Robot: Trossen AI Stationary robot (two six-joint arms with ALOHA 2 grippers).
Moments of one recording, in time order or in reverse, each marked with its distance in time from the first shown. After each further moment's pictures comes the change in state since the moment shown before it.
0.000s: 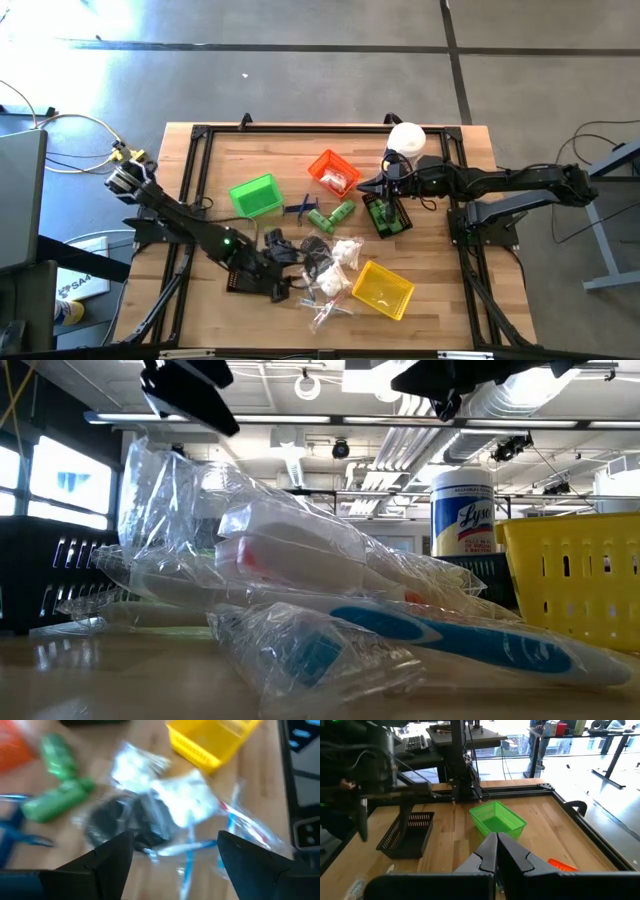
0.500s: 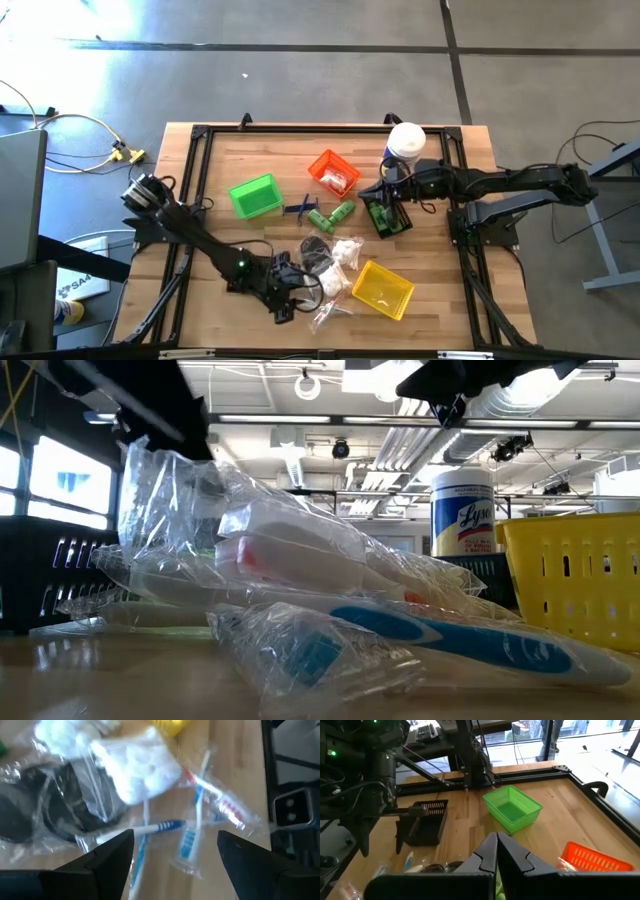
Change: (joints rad) left arm -0.066 0.189 0.000 0.176 0.098 -0.073; right arm 0.021 0.000 -0.001 -0.061 -0.039 0.072
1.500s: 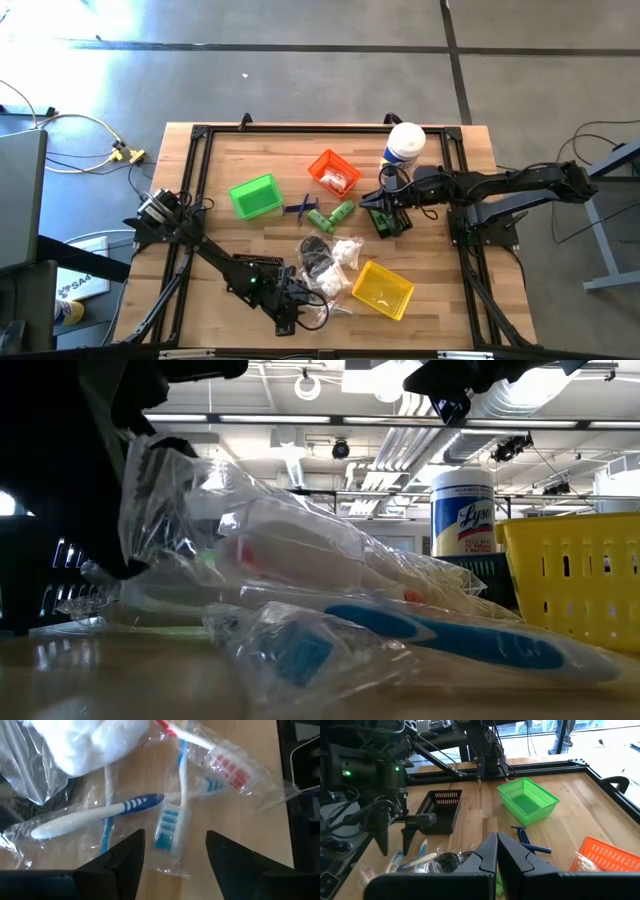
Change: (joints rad) left arm -0.035 0.176 0.078 0.006 0.059 0.049; right arm 0.060 0.000 0.000 -0.031 -0.002 0.000
